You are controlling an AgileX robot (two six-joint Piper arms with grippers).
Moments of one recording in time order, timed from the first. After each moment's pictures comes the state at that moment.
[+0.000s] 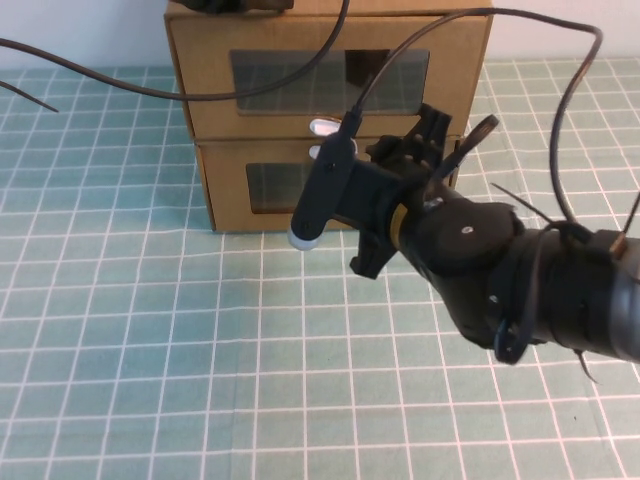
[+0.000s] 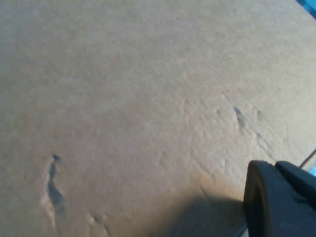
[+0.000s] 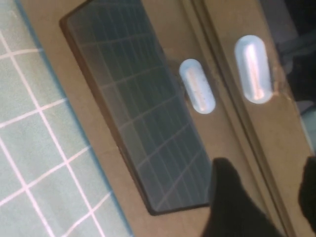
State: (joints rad) right arm 0.84 1.73 -1.17 -1.66 0.50 0.92; left arm -0.26 1.96 -2.08 -0.72 1.02 0.46
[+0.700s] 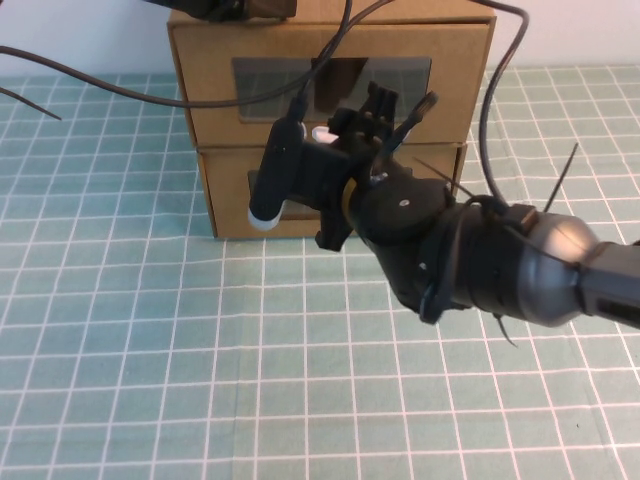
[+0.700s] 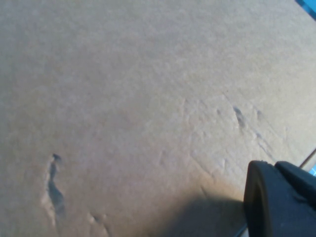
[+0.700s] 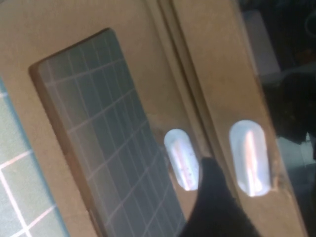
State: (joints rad) right arm 0.84 1.89 -1.39 -1.66 0.50 0.81; left arm -0.26 1.96 -2.08 -0.72 1.02 0.46
